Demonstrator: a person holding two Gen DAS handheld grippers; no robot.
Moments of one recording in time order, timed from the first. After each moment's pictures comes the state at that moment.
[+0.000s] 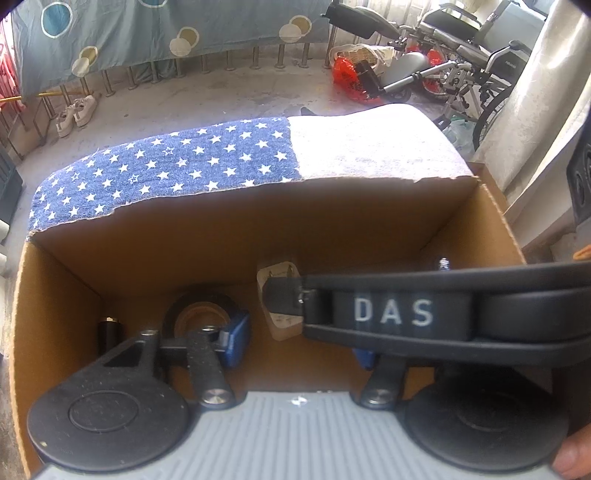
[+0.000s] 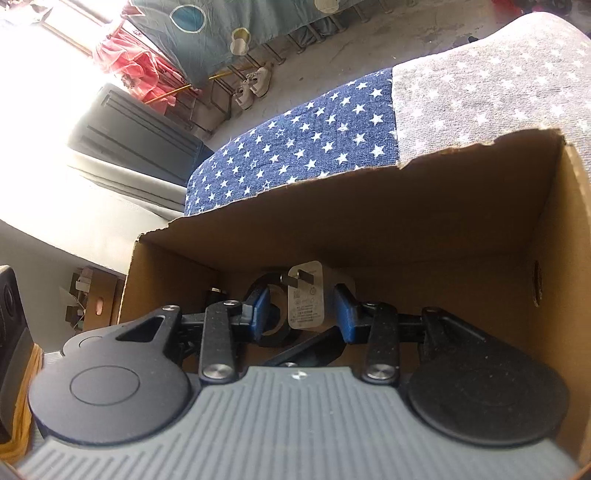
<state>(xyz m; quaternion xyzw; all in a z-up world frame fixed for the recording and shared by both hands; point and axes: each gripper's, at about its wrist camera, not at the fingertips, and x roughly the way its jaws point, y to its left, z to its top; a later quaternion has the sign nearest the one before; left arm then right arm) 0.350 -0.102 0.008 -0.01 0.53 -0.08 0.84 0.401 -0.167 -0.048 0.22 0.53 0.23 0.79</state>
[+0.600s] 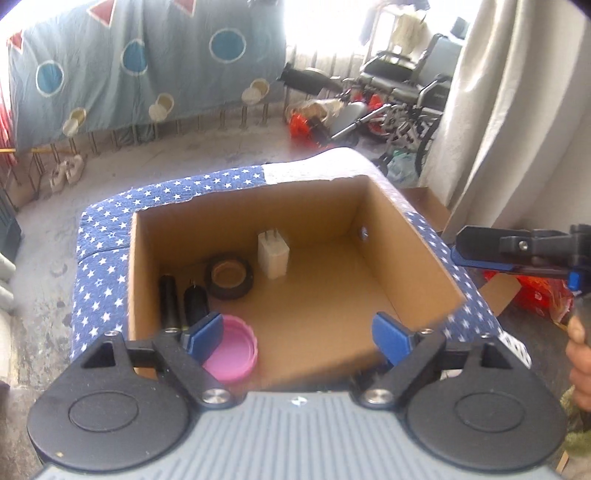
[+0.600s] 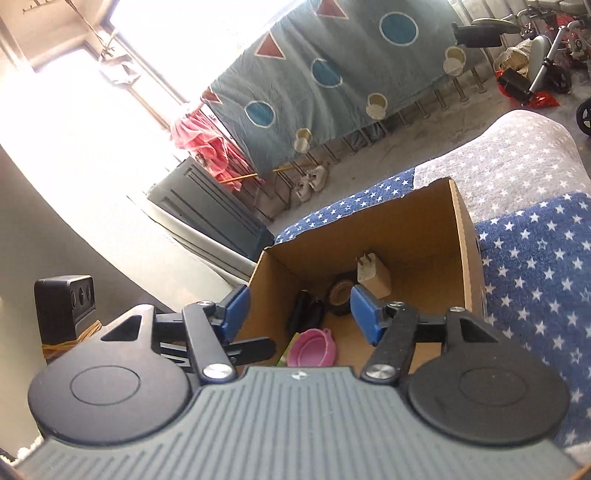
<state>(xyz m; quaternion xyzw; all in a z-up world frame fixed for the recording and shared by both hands) 0.172 -0.058 0.098 0.01 0.43 -0.15 0.89 0.200 -0.264 0.064 0.28 0.35 0.27 0.85</state>
